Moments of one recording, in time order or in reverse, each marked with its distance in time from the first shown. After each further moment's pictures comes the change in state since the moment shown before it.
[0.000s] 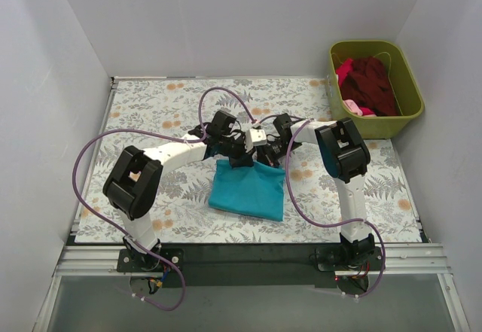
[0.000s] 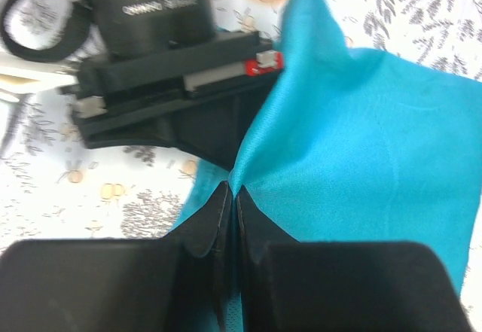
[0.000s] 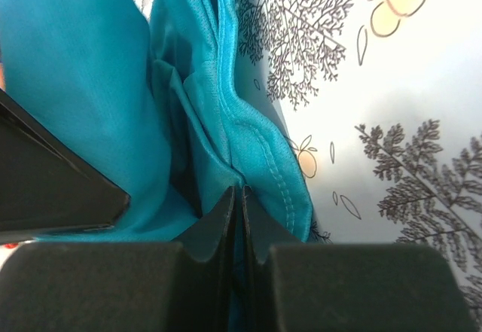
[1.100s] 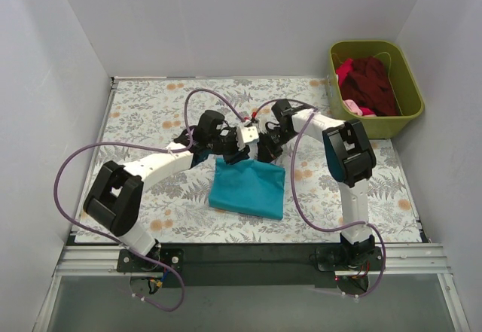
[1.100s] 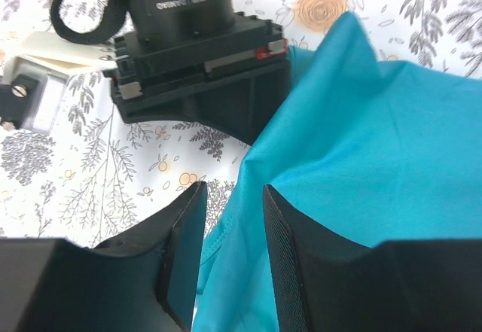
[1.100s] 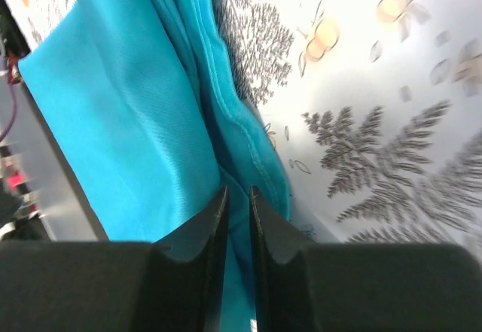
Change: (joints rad) left arm 0.019 -0.169 -0.136 0.190 -0.095 0.044; right arm 0.006 -0.078 0.108 -0.124 0.258 -0.070
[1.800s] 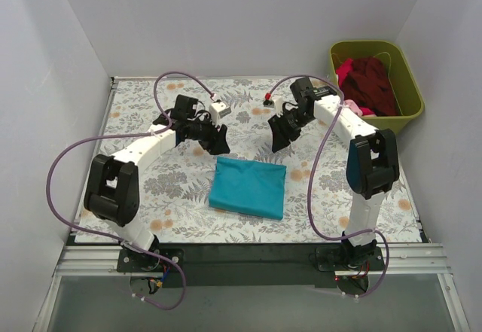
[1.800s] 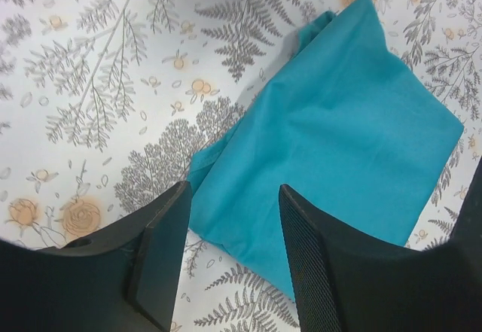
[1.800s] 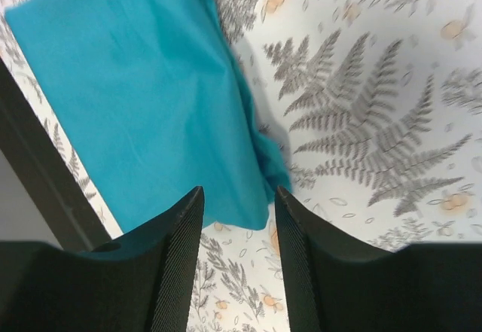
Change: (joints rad) left arm 0.239 0.031 0.147 -0.306 0.138 -0.272; right arm -0.080 -0.211 0.129 -0.214 0.181 -0.204
